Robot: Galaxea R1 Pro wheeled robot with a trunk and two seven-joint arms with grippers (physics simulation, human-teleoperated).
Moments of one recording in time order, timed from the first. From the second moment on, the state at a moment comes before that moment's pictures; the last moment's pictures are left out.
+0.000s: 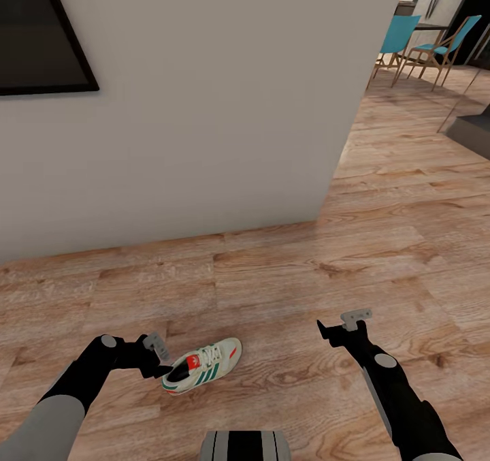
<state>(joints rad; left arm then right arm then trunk) -0.64 0.14 0.20 -0.66 -0.81 0.09 -0.91 -0.41 -0.06 -0.12 -1.05 0.20 0.15 0.24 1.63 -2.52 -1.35</state>
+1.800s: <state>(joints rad) -0.66 0.11 0.17 -0.67 -0.81 0.09 -0.90 -0.41 -0.06 -0.19 -1.08 0.19 0.20 0.24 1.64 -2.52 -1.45</state>
